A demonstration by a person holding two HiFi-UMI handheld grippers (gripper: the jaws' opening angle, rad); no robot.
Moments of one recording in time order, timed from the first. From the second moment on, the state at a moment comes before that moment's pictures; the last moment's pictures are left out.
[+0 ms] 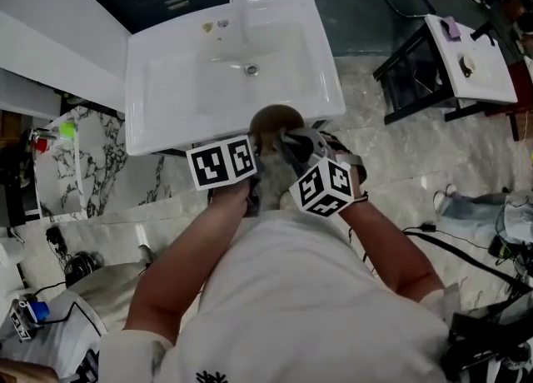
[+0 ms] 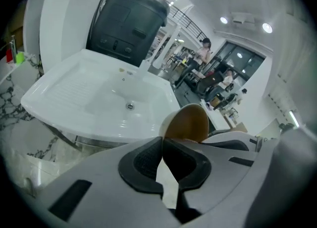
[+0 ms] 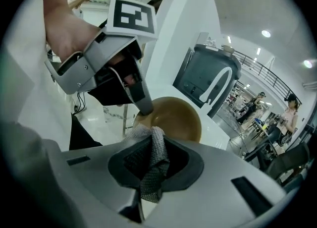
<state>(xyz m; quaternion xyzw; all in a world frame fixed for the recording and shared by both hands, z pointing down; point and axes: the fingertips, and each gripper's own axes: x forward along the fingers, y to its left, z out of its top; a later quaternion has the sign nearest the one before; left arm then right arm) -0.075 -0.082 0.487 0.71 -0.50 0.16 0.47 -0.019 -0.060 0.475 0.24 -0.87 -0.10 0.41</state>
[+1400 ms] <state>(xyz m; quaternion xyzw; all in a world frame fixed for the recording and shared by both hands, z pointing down) -0.054 -0.055 0.495 0.73 -0.47 0.20 0.45 0.003 -0.049 0.473 0.25 -0.81 -0.21 0.48</state>
